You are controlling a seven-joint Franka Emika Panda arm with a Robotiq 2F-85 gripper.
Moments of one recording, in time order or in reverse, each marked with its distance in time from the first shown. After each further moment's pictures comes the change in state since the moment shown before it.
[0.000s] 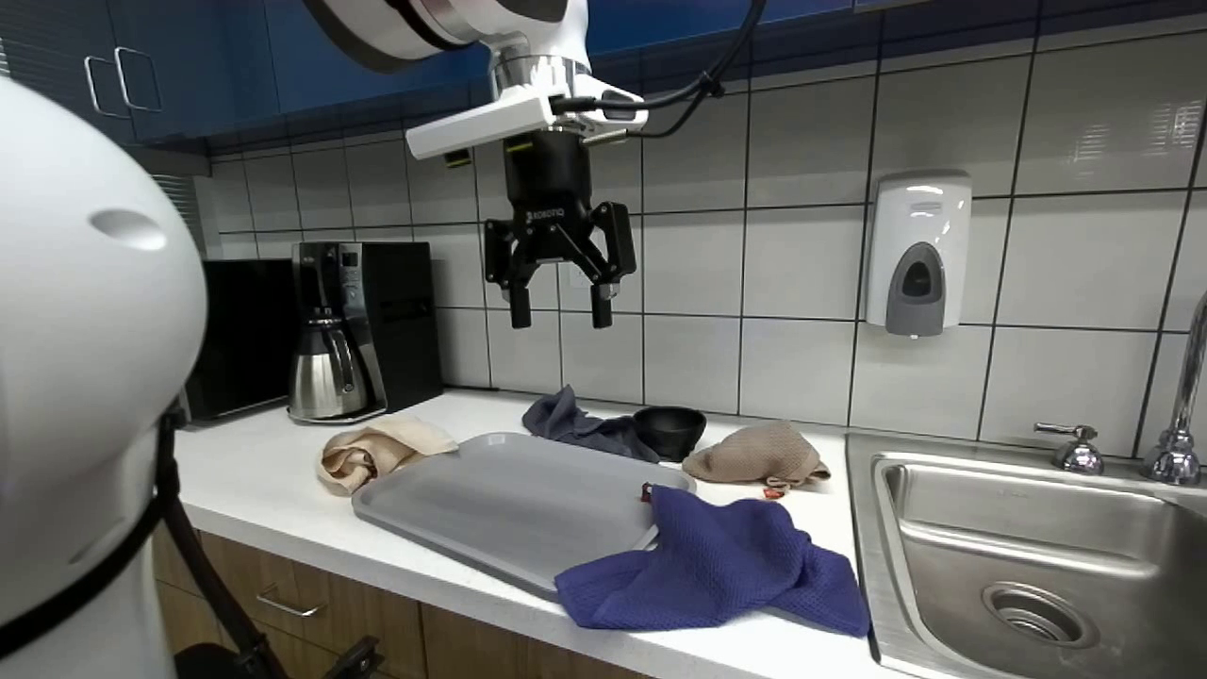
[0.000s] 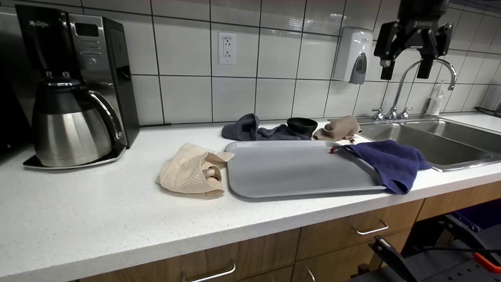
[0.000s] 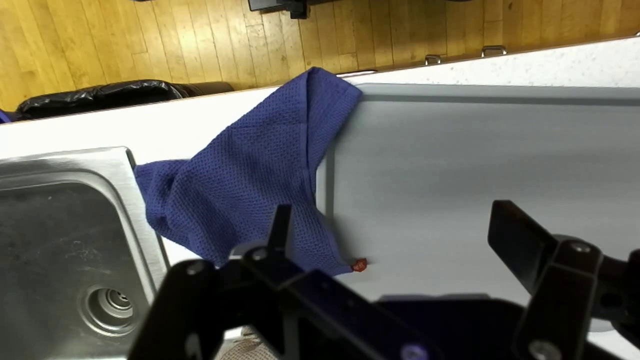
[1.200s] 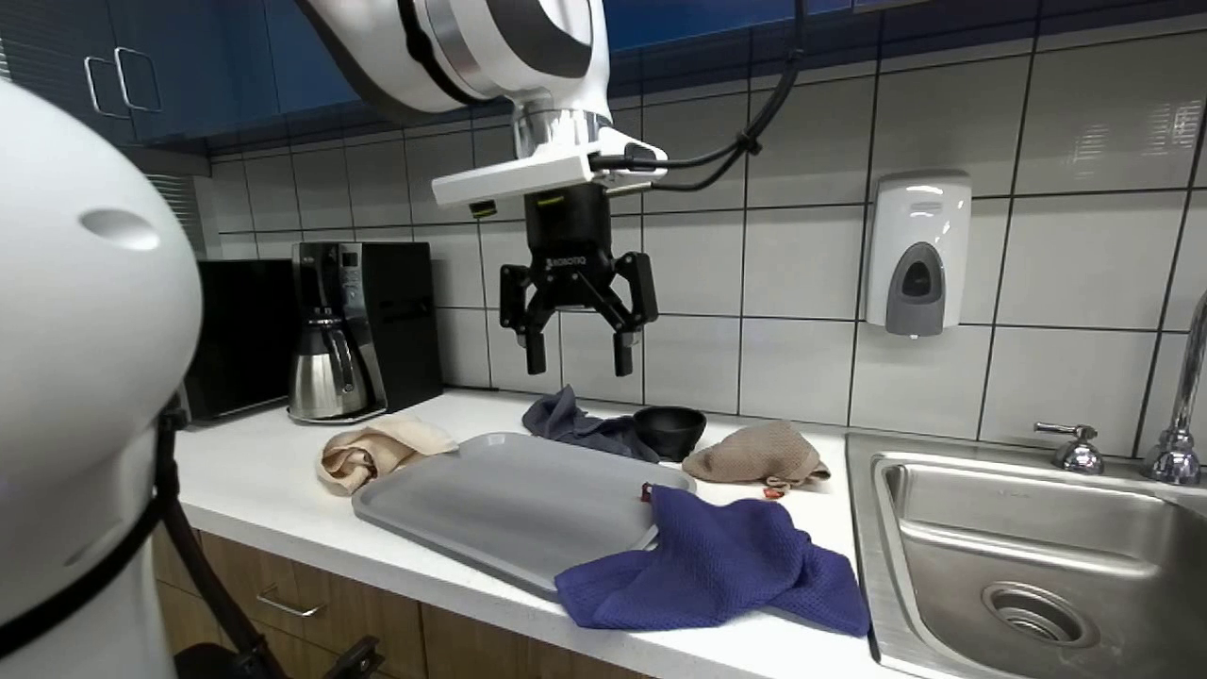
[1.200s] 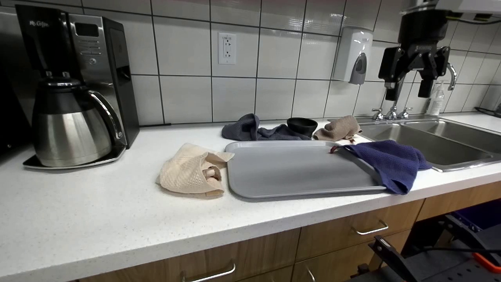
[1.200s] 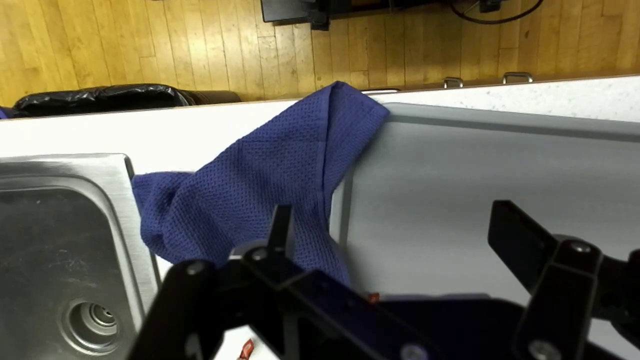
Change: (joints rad) arm -0.014 0.073 -0.038 -0.048 -0.044 0.081 -0.081
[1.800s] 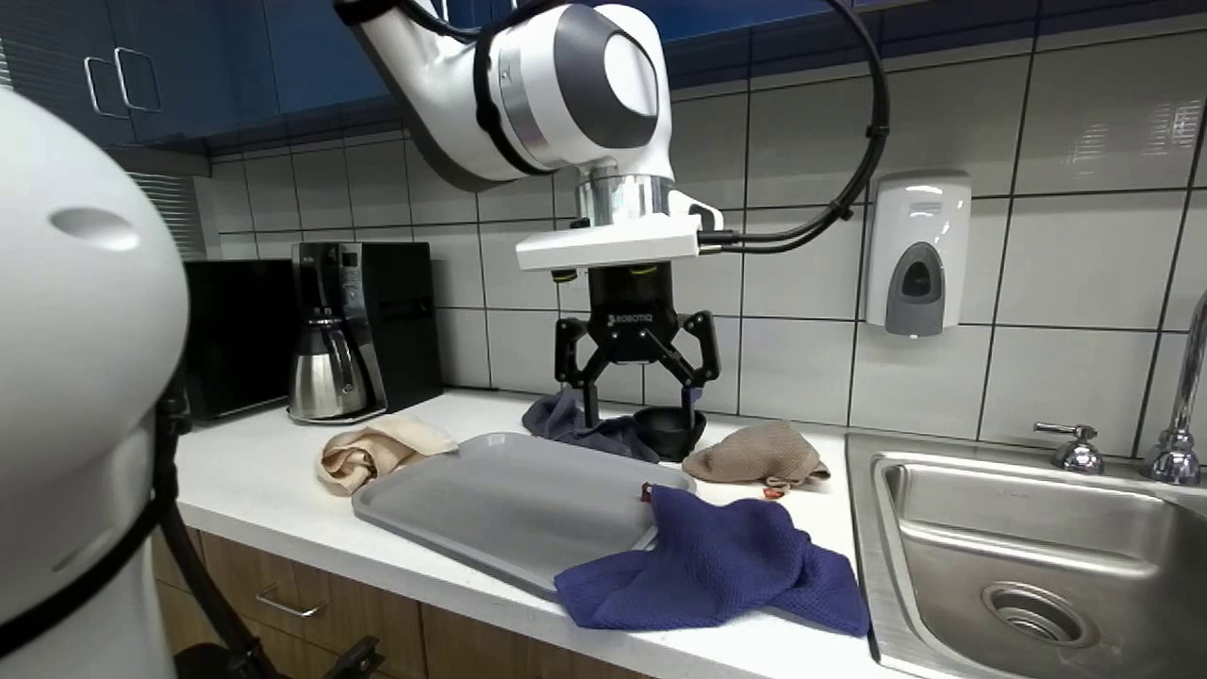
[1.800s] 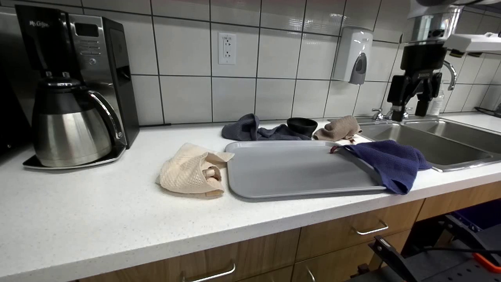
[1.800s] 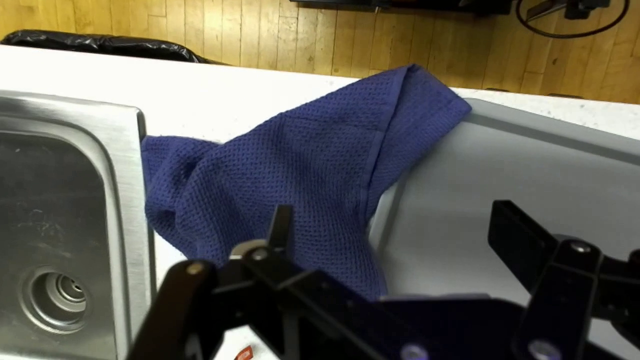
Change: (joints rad) arm -0.037 0.175 -0.099 0.004 -0.059 0.190 -0.240
